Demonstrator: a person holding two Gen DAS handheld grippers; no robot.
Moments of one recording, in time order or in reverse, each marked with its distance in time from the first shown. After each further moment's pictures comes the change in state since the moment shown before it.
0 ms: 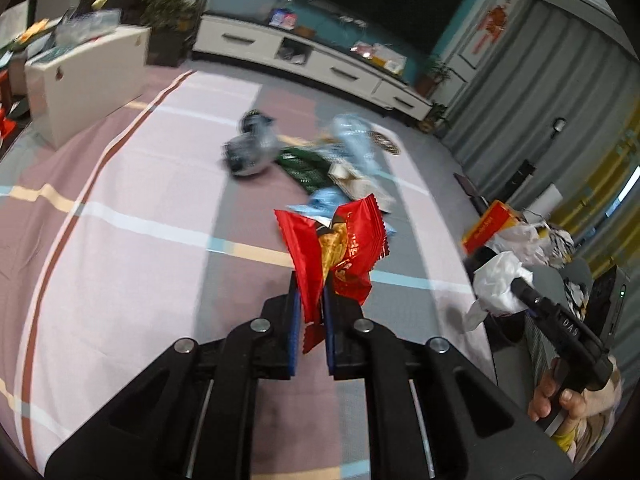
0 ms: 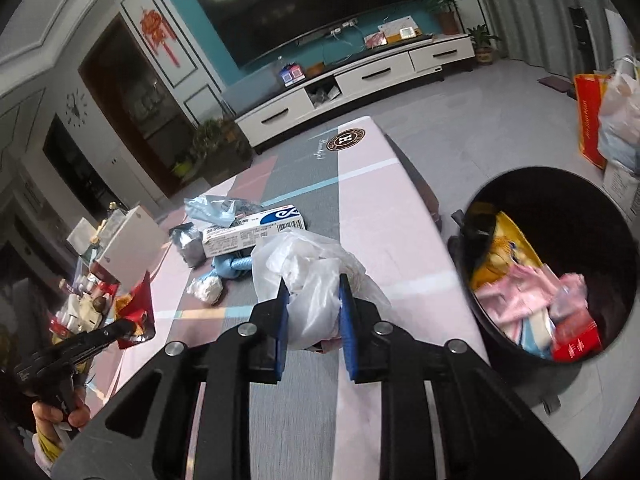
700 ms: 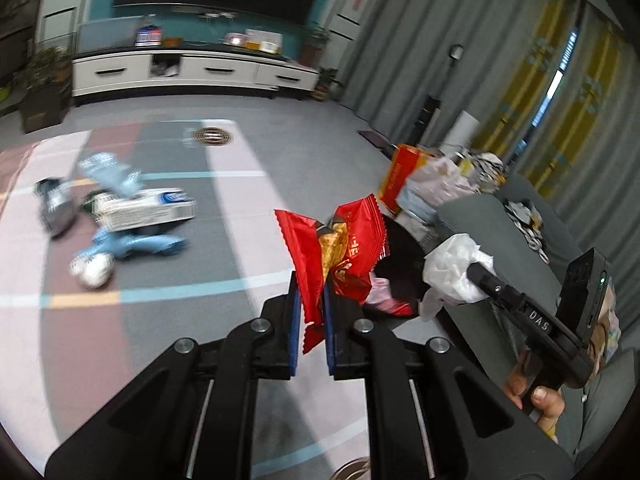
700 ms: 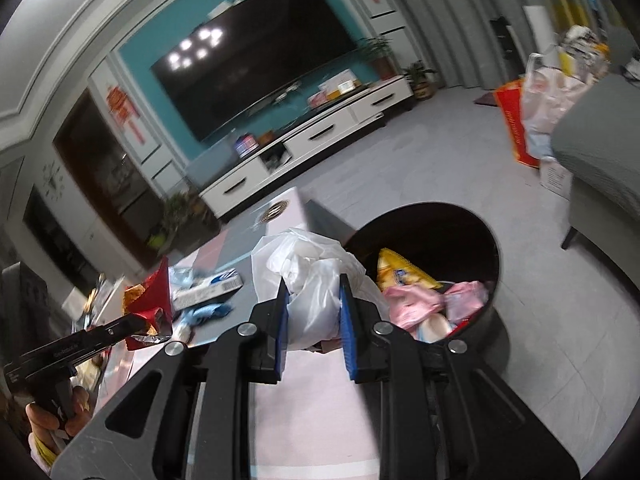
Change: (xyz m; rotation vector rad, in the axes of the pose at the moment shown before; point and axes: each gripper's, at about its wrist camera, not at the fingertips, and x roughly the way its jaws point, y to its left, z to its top) left arm 0.018 -0.199 -0.007 0.317 0.062 -0.240; right arm -0.114 -0.103 -0.002 0.189 -0.236 -0.098
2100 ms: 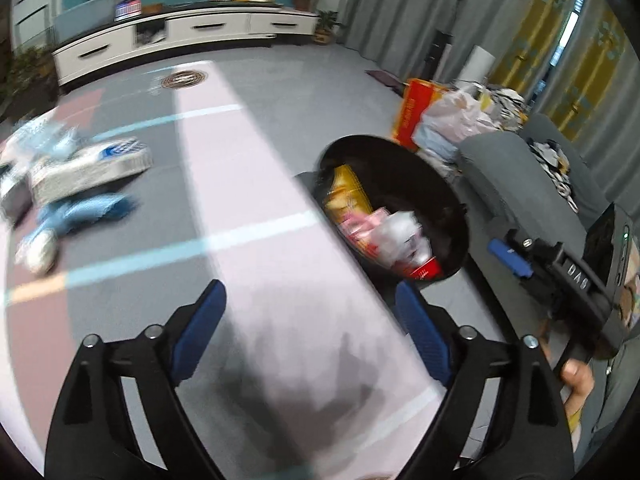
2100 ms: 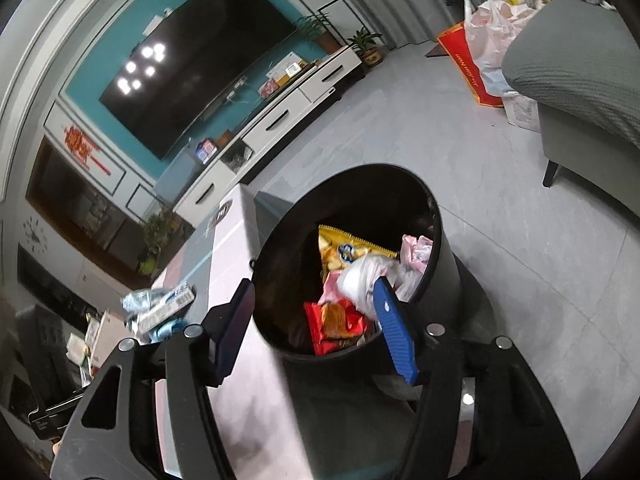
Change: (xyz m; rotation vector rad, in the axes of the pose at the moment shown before) left arm 0.081 -0.010 -0.033 0.054 0.197 0.111; right arm 0.025 -0.058 -0.017 0.153 0.090 -0.048
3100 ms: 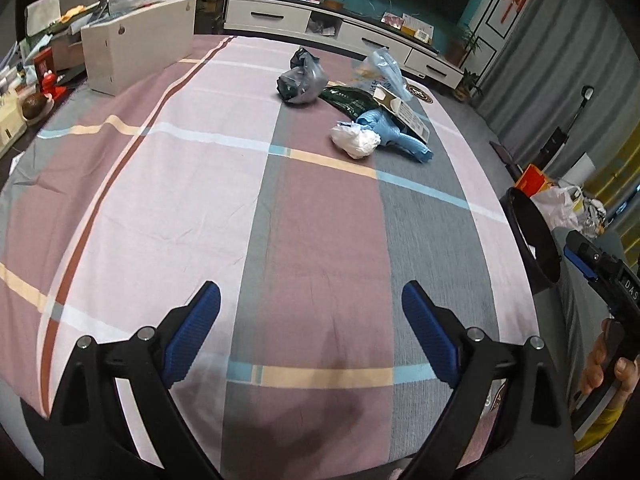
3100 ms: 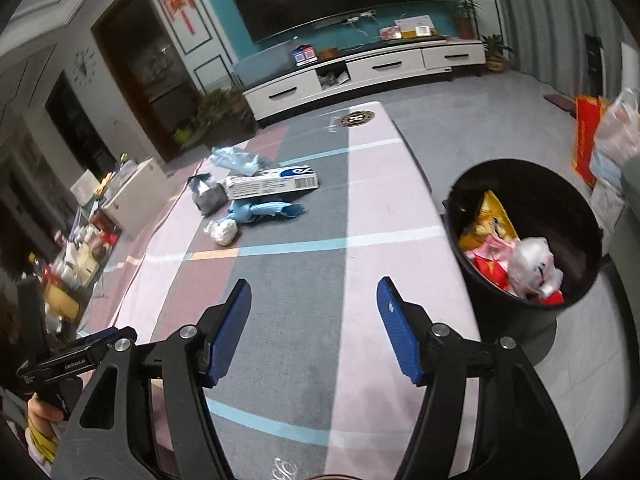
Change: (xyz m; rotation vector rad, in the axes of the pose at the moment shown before) left arm -0.125 0.195 -0.132 -0.422 -0.097 0.241; right arm 0.035 0.192 -0.078 -0.487 0.222 0.071
